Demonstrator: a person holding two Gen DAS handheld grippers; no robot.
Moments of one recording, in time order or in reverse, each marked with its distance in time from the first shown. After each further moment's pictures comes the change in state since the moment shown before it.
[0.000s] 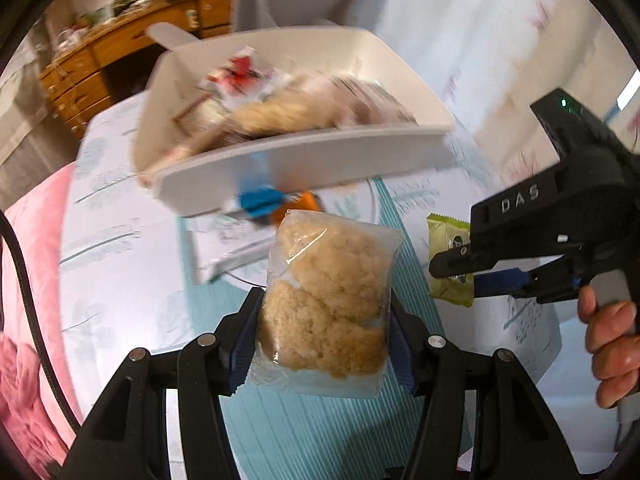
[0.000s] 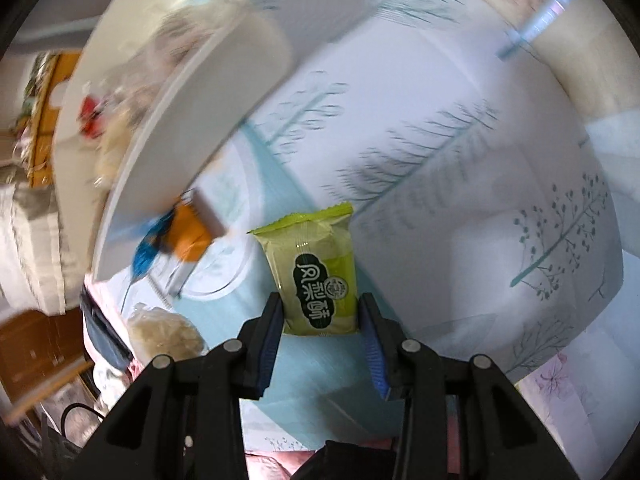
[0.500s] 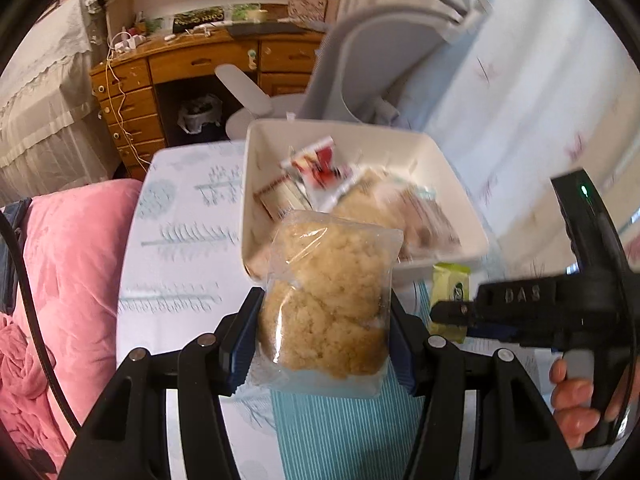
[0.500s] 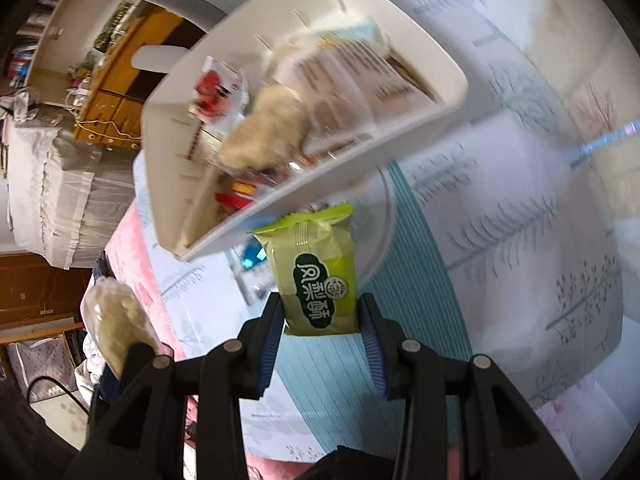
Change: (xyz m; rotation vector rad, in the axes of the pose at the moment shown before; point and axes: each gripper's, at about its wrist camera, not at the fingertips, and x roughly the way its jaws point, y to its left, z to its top) left arm -0.073 0.079 0.058 -0.142 -0.176 0.035; right arm -0.038 0.074 -0.005 -0.221 -0.137 0.061
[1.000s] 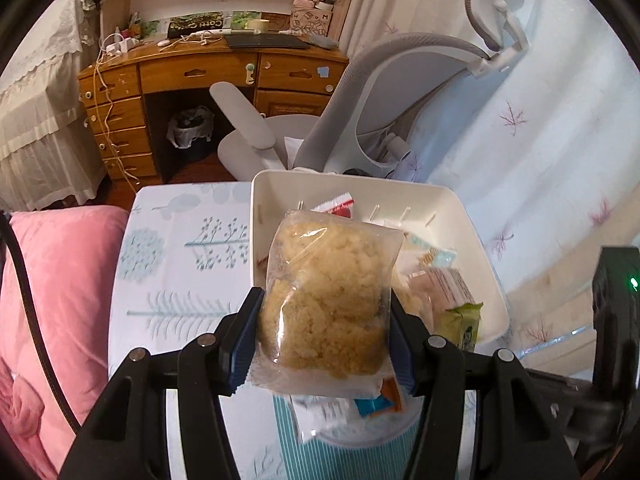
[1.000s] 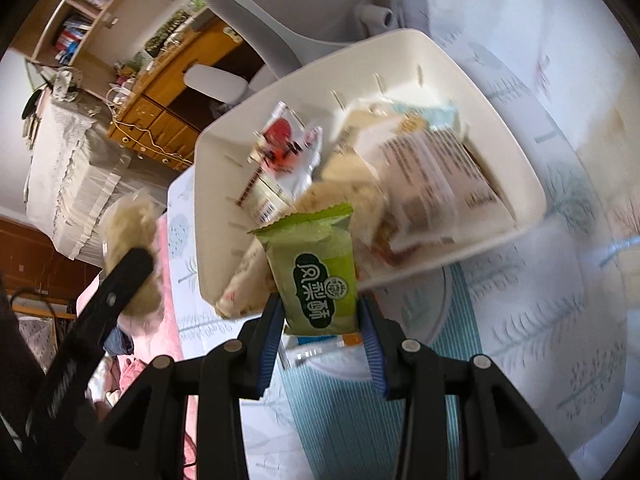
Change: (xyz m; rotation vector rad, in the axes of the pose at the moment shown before) left arm 0.056 0.037 0.079 -0.022 -0.041 -0.063; right arm -0.002 0.052 0.029 -0.161 -0.190 0.033
